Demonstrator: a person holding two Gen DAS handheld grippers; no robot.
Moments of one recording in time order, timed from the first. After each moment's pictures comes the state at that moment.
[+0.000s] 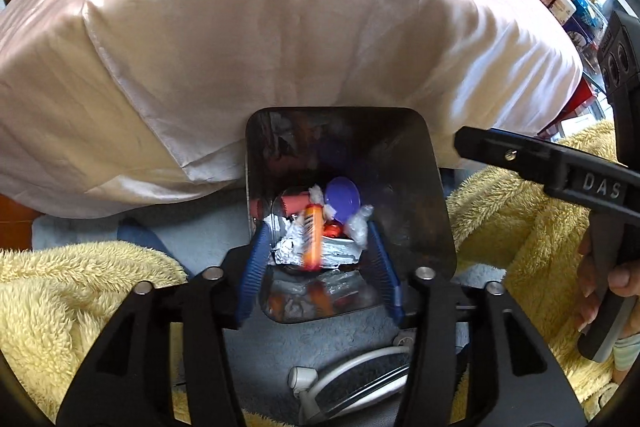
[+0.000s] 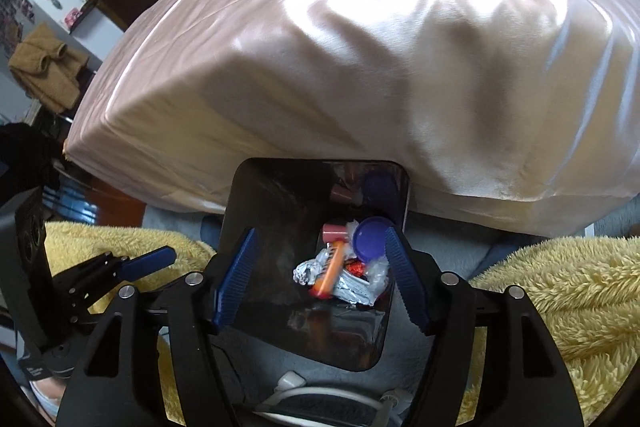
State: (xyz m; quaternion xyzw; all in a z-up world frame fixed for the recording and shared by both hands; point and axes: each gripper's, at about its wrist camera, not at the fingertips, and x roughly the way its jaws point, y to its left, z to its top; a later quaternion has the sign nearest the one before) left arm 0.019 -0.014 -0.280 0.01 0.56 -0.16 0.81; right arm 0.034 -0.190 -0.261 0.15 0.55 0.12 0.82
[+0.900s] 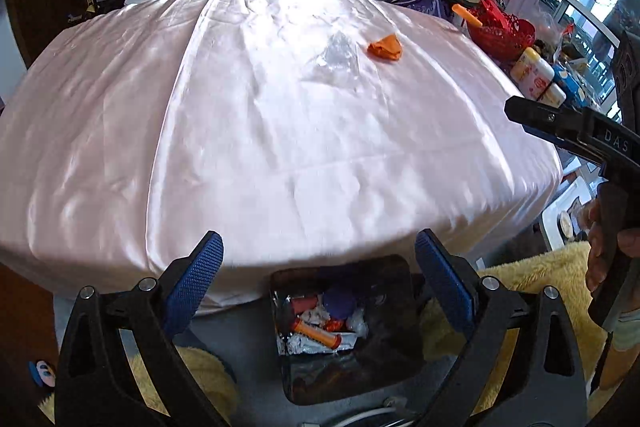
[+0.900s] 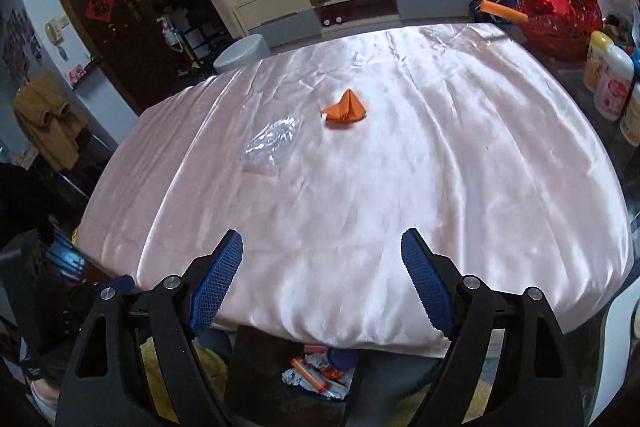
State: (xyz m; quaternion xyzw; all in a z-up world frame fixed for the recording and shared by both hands) left arm 0.114 -0.009 -0.154 -0.01 0.48 -0.16 0.86; right arm 0.131 -0.241 -0.121 0.14 0.43 0.09 0.89
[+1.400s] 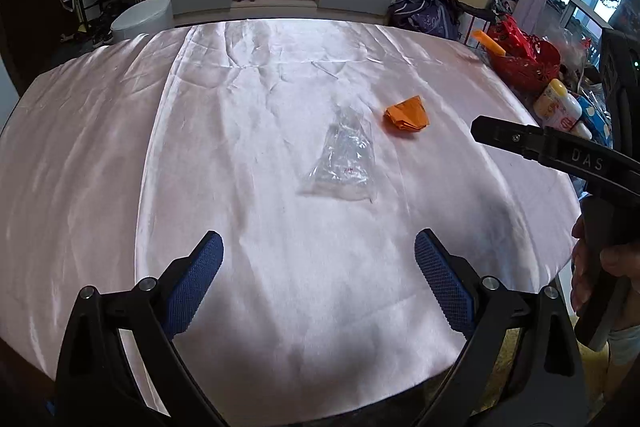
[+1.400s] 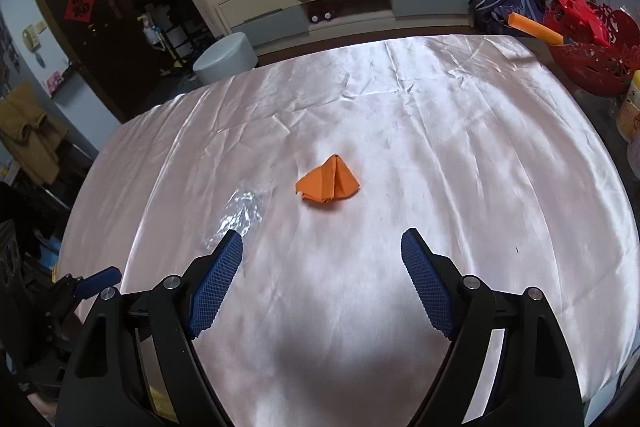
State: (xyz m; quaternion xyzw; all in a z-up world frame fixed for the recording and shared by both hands) left arm 0.239 -0.045 -0.148 0.01 0.47 -0.16 0.87; right arm 0.251 -0.245 -0.136 0.13 0.45 0.07 0.88
